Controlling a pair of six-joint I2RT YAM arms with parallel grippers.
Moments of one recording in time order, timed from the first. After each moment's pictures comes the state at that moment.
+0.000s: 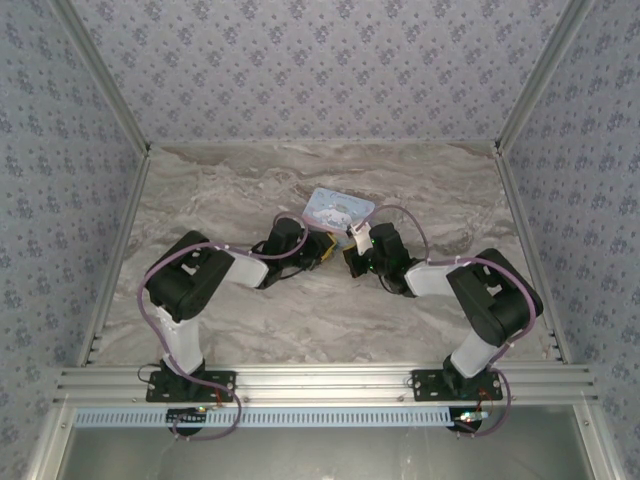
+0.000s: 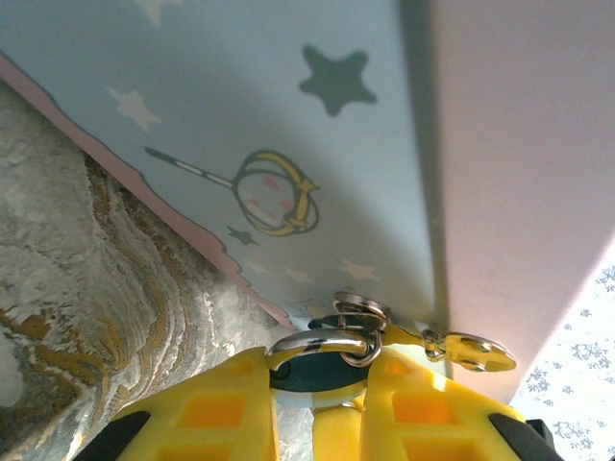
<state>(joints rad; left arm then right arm) -0.68 1.90 0.80 0.61 0.29 -1.44 0.56 1.65 0.61 0.44 -0.17 0.04</state>
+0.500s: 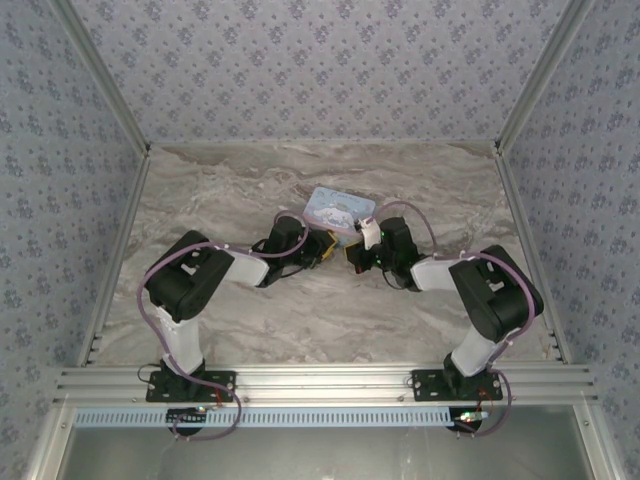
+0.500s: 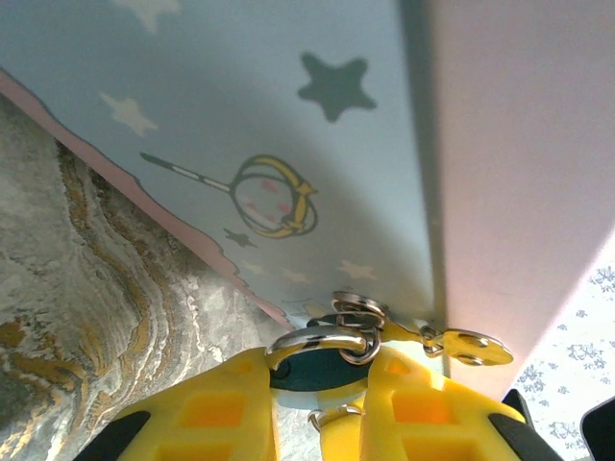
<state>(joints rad) -0.68 1.90 0.82 0.60 0.29 -1.45 0.47 1.67 0.62 0.46 -0.40 0.14</state>
